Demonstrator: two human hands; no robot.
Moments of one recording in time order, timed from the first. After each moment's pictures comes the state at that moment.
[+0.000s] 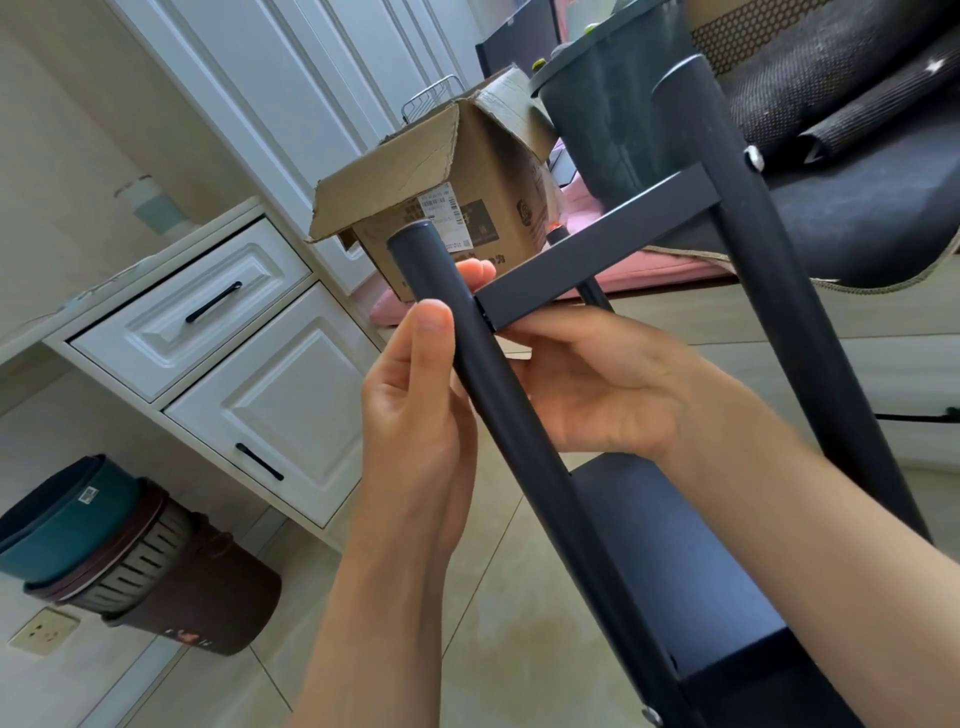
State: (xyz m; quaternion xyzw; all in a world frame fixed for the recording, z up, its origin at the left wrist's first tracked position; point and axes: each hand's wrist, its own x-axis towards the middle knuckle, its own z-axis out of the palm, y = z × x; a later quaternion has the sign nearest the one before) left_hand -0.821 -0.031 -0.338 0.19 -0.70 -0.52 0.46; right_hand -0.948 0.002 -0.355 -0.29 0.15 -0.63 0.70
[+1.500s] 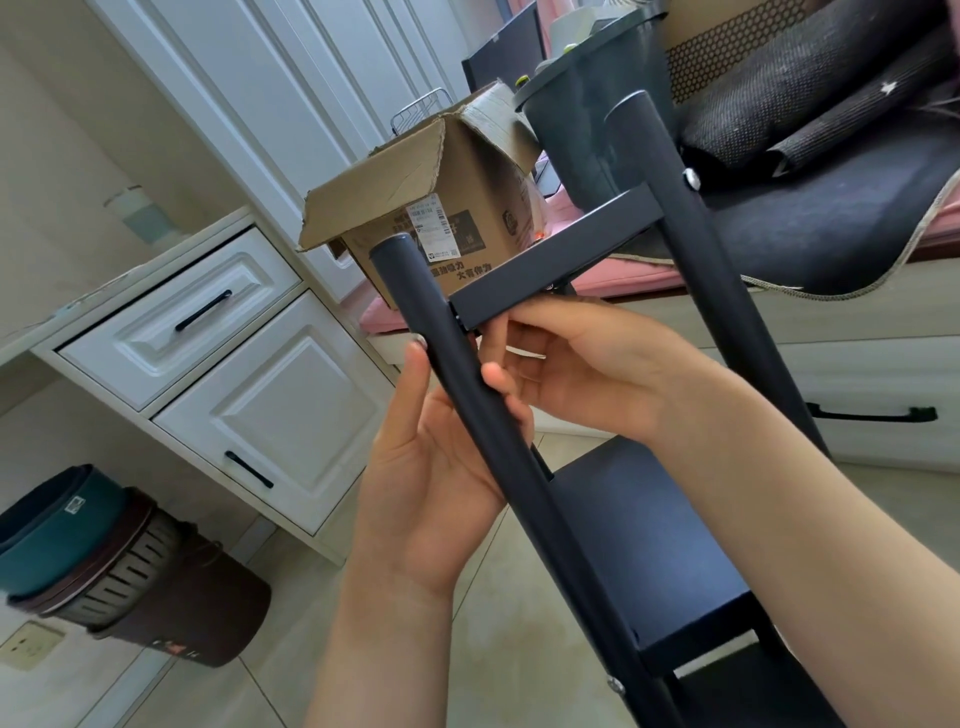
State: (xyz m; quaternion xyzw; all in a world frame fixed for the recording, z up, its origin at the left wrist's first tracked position) left_hand -0.814 -0.016 -0.349 0.13 -0.39 -0.86 0.30; right_hand -0.964 0.003 -0.364 -0.30 0.20 -0.71 0.61
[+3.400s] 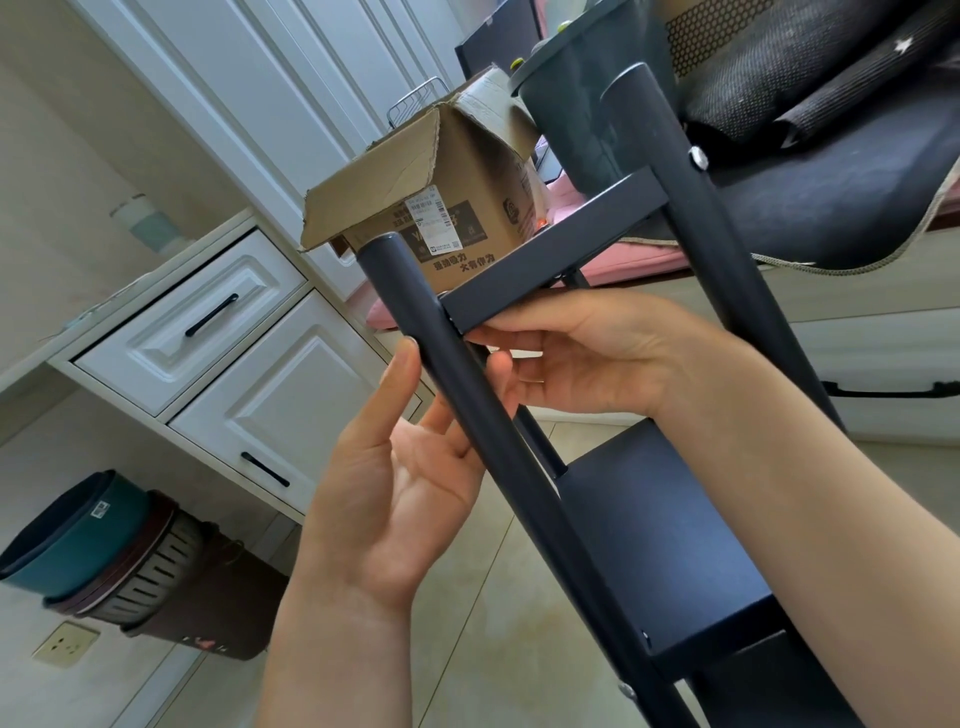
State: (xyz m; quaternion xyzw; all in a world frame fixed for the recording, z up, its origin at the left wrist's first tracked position) left_hand -0.798 -0.022 -0.335 0.18 -0.42 -0.82 0.35; right_hand -0.972 0.001 -0.359 -0.31 0.23 -0.65 0.66
